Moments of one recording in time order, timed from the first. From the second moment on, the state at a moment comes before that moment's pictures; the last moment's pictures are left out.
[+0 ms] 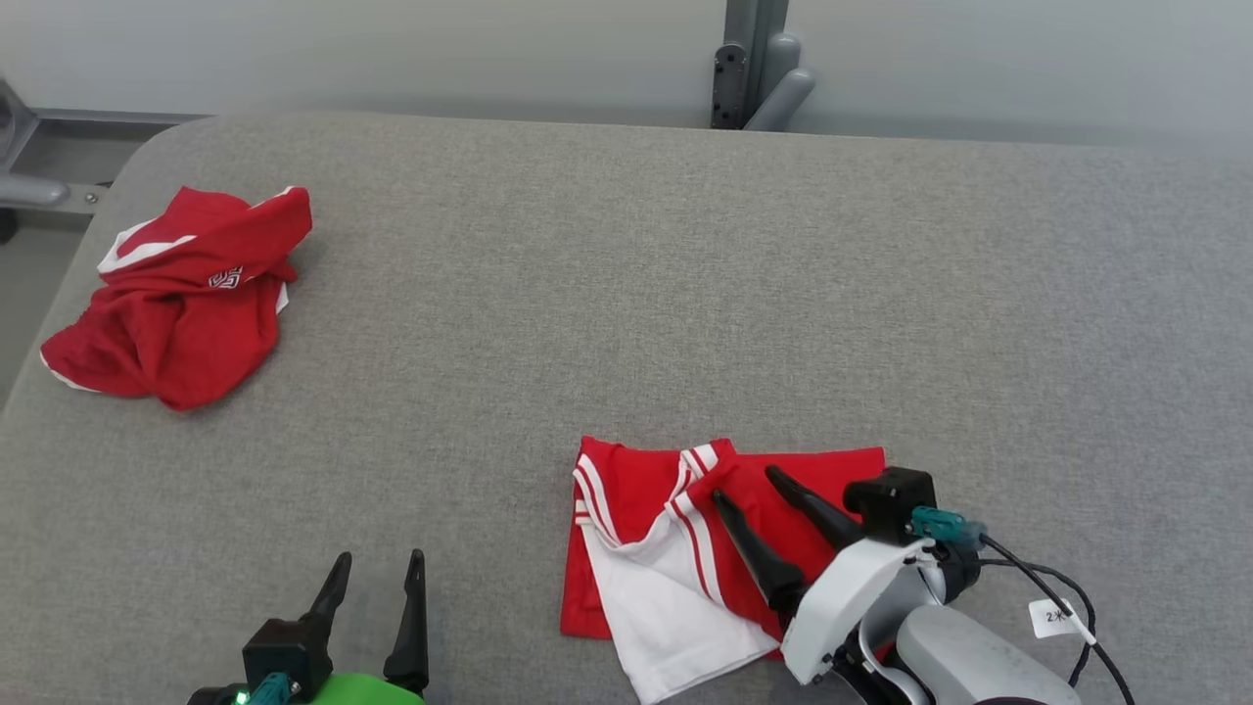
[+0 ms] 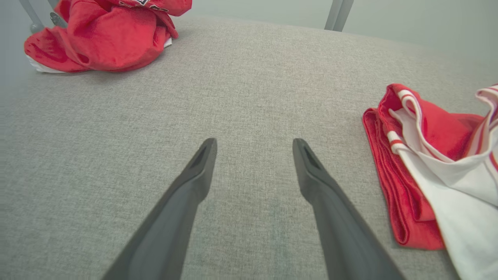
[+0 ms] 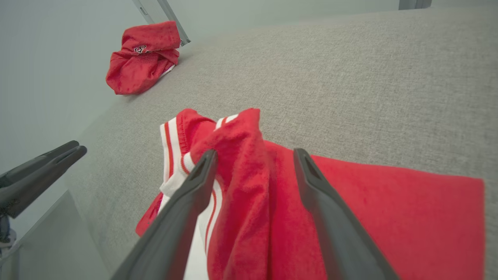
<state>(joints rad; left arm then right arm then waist) 0.00 0.05 -0.08 0.40 -0.18 -0.10 -0.26 -0.37 -0.18 0.70 0.56 0.67 0.13 -0.26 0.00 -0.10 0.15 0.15</state>
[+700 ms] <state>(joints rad) 0.00 0.05 -0.06 0.40 -0.18 -0.10 -0.26 -0.44 -0.26 1.06 0.37 0.88 0.13 -0.20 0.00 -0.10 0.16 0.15</state>
